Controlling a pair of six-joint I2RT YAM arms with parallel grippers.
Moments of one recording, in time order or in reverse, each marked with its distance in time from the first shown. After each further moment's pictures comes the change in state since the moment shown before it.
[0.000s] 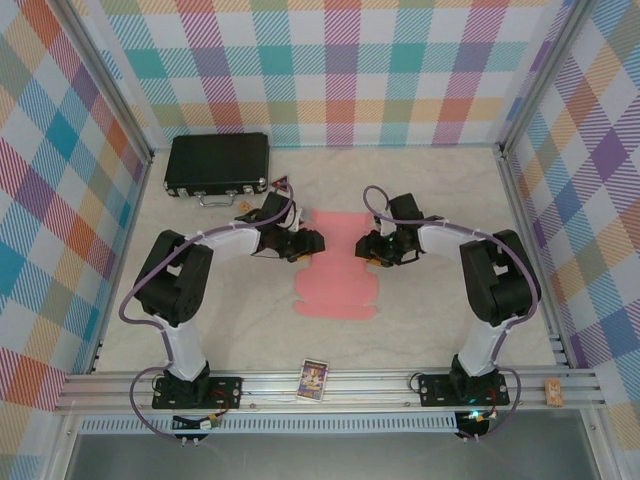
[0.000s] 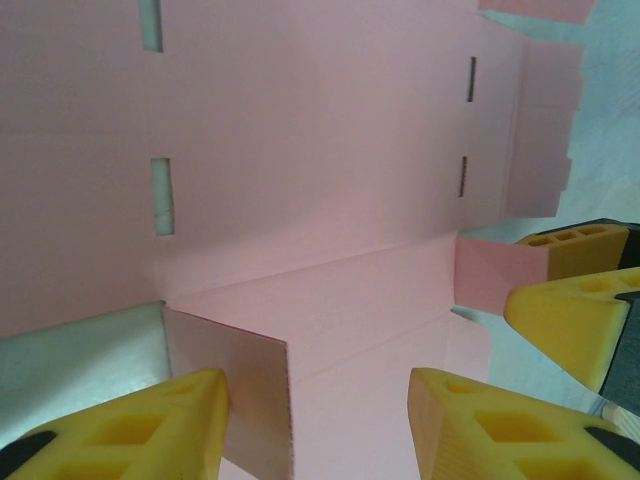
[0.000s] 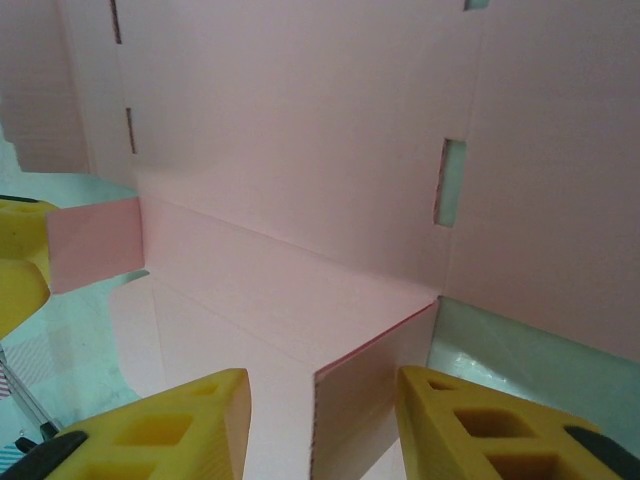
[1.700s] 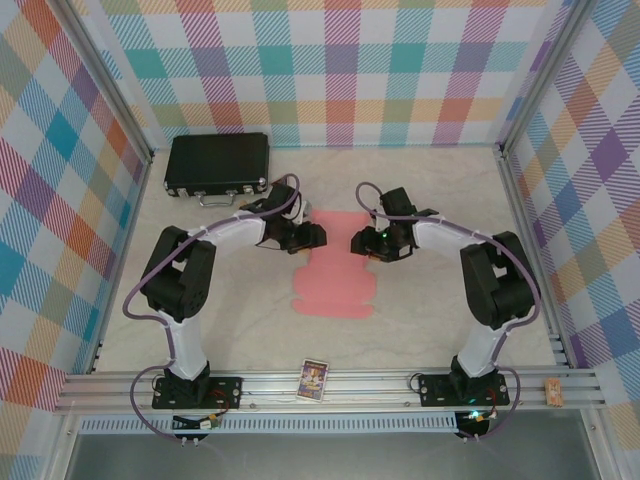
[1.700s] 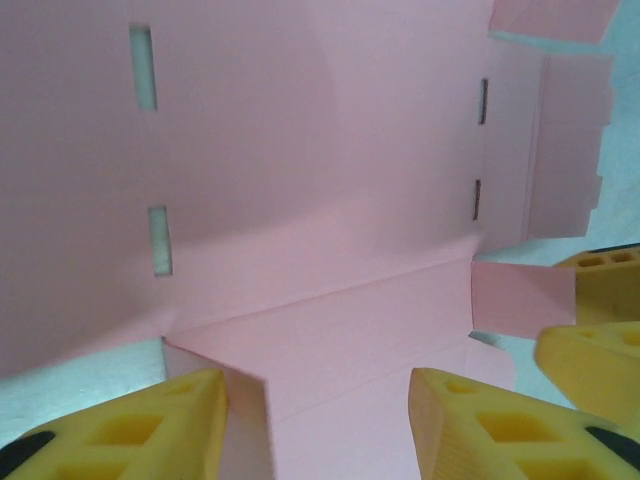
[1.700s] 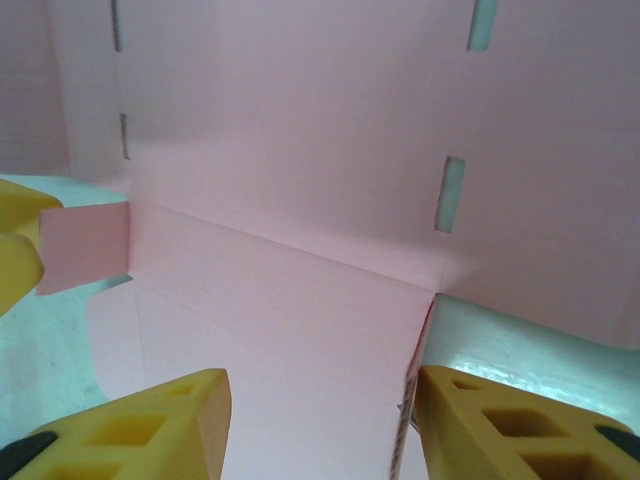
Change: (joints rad) left arm -0.011 0.031 0.147 -0.162 -0.093 0.084; right arm 0.044 -0.033 0.076 -0.098 0.135 -0.010
